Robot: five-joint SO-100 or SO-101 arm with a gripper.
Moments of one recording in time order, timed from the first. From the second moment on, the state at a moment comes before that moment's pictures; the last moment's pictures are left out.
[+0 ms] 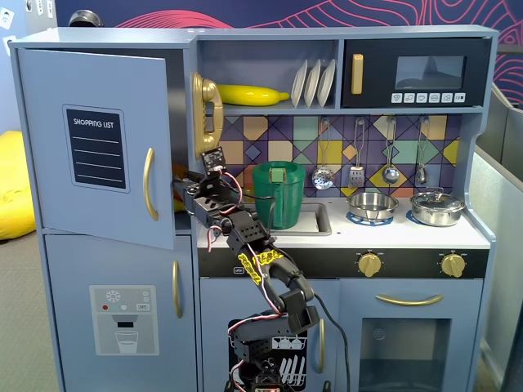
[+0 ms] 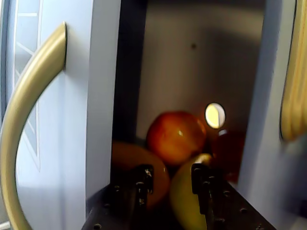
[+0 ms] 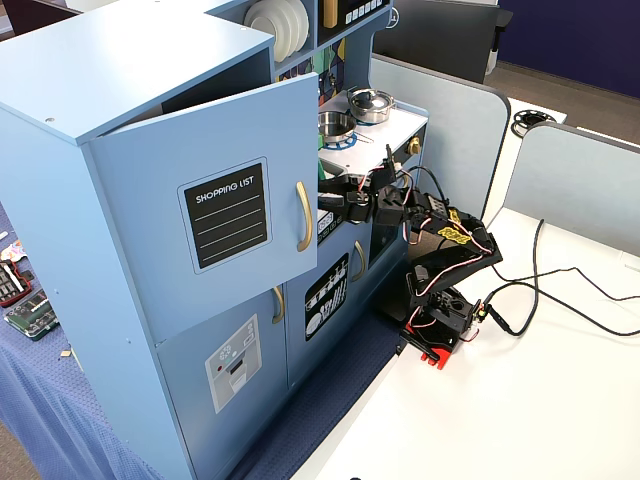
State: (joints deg) arm -40.7 146.5 116.4 15.6 -99.1
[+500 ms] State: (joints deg) arm -64.7 145.0 118.9 11.7 -107.6
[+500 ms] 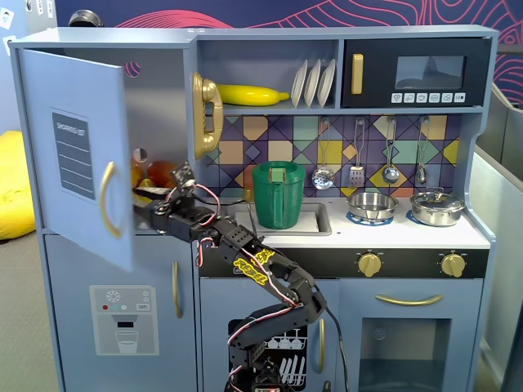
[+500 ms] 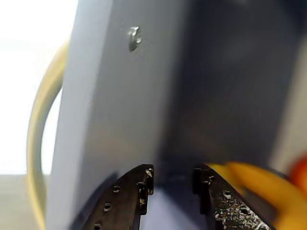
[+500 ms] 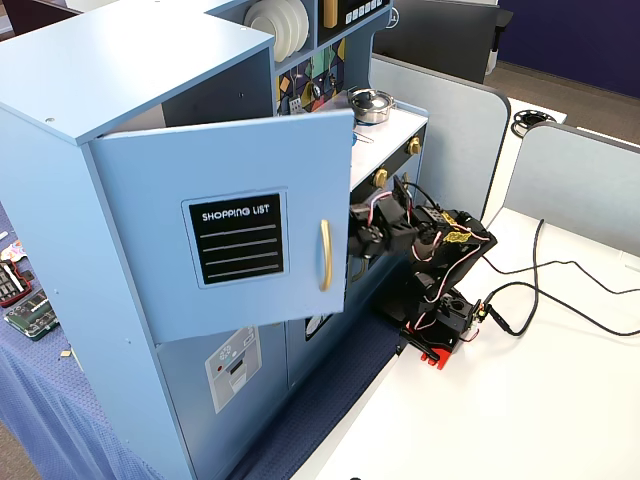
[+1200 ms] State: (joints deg) arm -18.3 160.3 141.5 42.1 -93.8
